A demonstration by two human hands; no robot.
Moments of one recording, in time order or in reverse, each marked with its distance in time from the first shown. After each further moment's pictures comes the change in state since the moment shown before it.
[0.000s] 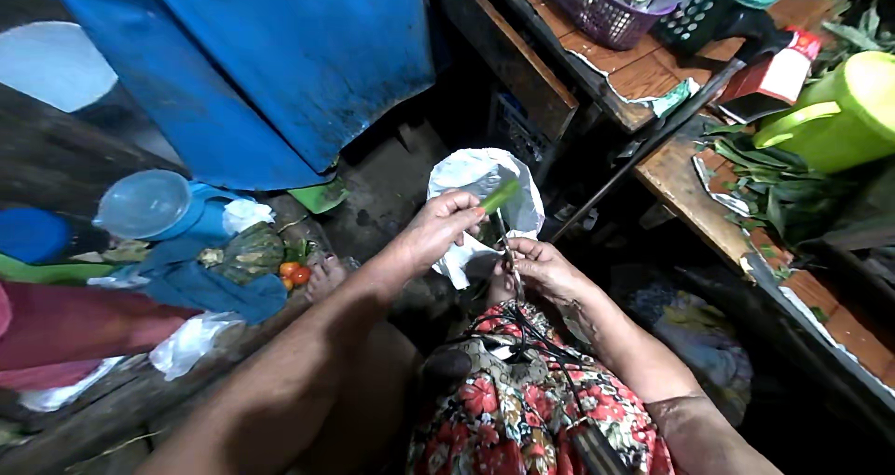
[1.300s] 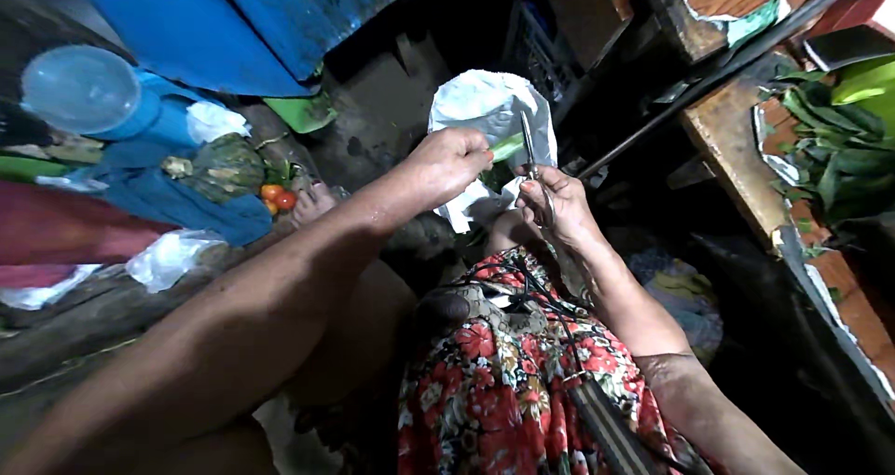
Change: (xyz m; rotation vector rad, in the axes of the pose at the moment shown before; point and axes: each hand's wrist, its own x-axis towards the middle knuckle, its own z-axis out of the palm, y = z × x) left_hand 0.000 0.005 -0.002 0.448 -0.080 -0.151; right_hand 0.011 0.001 0.002 -0.219 0.284 -0.168
